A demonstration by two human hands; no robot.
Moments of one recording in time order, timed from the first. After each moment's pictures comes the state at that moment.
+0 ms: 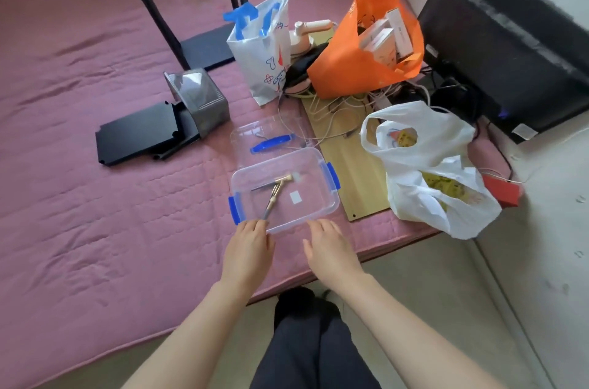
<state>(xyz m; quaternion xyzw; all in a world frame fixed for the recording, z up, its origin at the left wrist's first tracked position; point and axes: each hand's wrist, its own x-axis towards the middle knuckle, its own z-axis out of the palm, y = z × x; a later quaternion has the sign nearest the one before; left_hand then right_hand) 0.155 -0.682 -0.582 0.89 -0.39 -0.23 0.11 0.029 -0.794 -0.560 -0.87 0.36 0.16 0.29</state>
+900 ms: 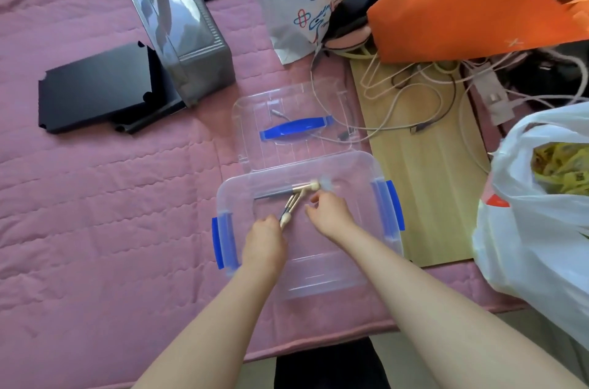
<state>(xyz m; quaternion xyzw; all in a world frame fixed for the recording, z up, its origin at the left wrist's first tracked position) 0.233 -0.781 -0.810 0.91 -0.18 -0.37 0.02 0.183 -0.908 -0.812 -0.74 0.44 0.25 0.44</state>
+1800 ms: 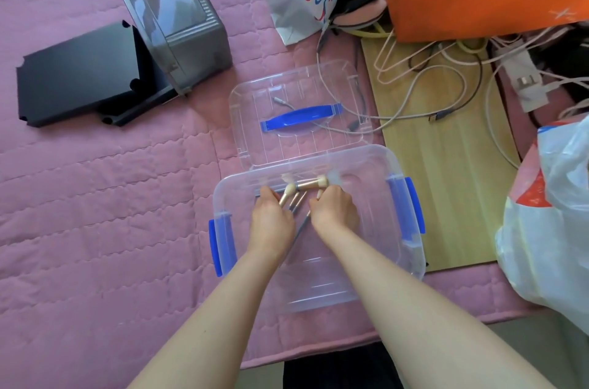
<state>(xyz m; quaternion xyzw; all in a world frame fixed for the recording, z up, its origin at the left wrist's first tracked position) 0.254 -0.802 -0.829 0.91 -0.09 -0.35 0.23 0.203 -0.894 -0.856 -0.68 0.61 0.22 0.34</state>
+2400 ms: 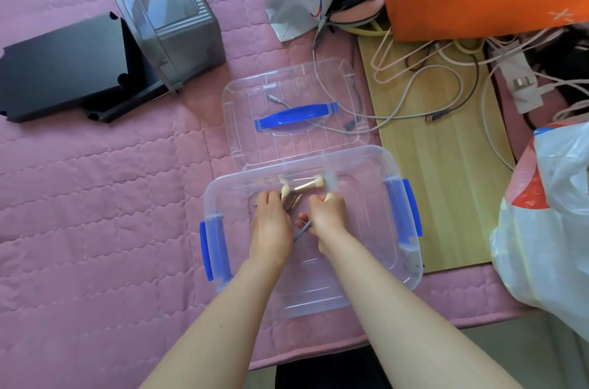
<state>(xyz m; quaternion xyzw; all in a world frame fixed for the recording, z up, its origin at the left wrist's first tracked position) 0.241 -0.801 -0.851 0.91 -0.16 -0.31 0.22 0.201 -0.884 -0.861 -0.38 0.70 0.01 0.61</state>
